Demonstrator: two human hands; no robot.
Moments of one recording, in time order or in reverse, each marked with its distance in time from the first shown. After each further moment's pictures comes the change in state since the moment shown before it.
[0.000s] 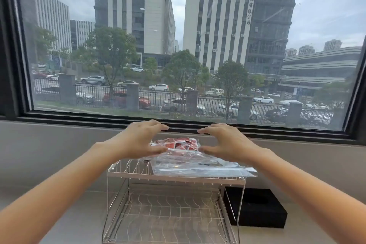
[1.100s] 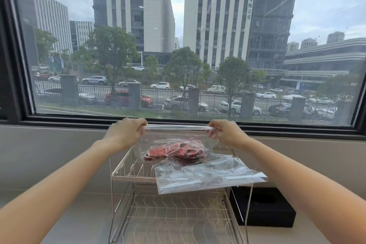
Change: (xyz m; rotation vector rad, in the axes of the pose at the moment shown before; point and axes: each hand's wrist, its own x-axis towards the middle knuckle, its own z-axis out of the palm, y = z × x) left_hand 0.018 -0.050 0.007 -0.015 0.166 -0.347; right_hand 0.050 0.029 0.023 0.364 0.051 0.244
